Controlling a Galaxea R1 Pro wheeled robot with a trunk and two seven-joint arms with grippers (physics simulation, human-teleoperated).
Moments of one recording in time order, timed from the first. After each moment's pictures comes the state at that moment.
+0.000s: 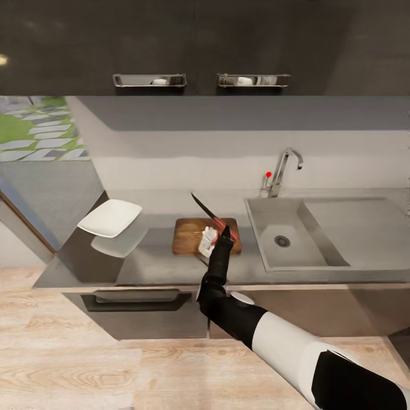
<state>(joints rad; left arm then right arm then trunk) -0.43 -0.04 -0.30 0.07 0.32 -0.30 0.35 -0.92 0.17 1.05 -0.71 0.28 0.76 -0.87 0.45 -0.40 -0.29</state>
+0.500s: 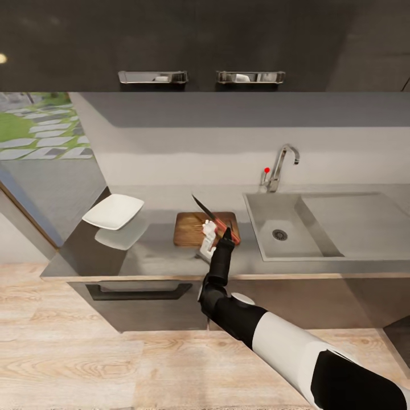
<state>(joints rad) -0.43 -0.04 -0.30 0.07 0.32 -0.30 0.35 -0.92 0.17 1.05 -0.68 0.27 0.75 -0.87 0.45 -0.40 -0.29</state>
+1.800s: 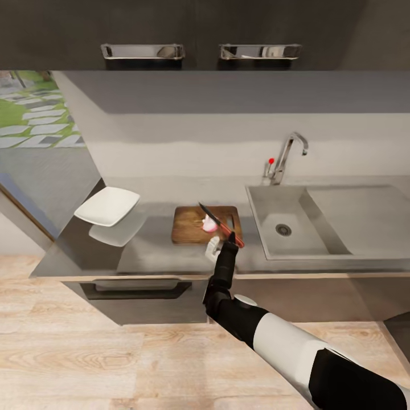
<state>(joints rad) -0.43 -0.04 -0.30 0.08 0.32 -0.30 0.35 -0.92 0.17 1.04 -0.60 0.27 0.75 -0.87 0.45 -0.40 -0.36</state>
